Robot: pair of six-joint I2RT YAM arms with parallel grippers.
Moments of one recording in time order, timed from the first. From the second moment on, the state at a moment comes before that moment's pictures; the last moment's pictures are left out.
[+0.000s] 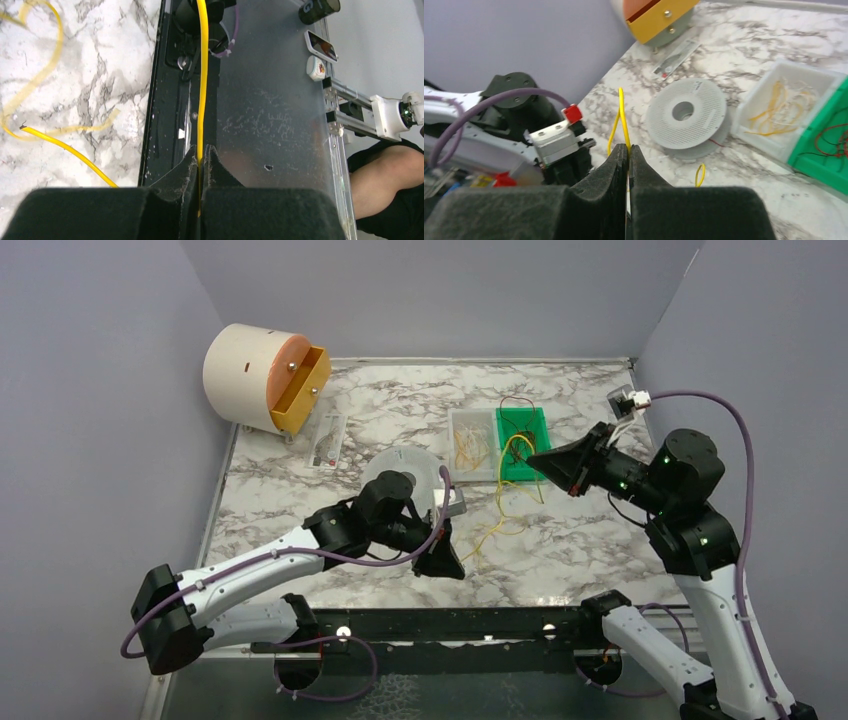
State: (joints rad) left arm -0.99 1.08 0.81 -0.18 0.74 -0.29; right arm 0.31 0.77 1.16 -0.49 -0.63 0.42
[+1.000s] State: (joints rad) left arm -0.99 1.07 0.80 -0.07 0.72 -0.48; right arm 0.31 0.66 0.81 -0.40 -0.81 0.34
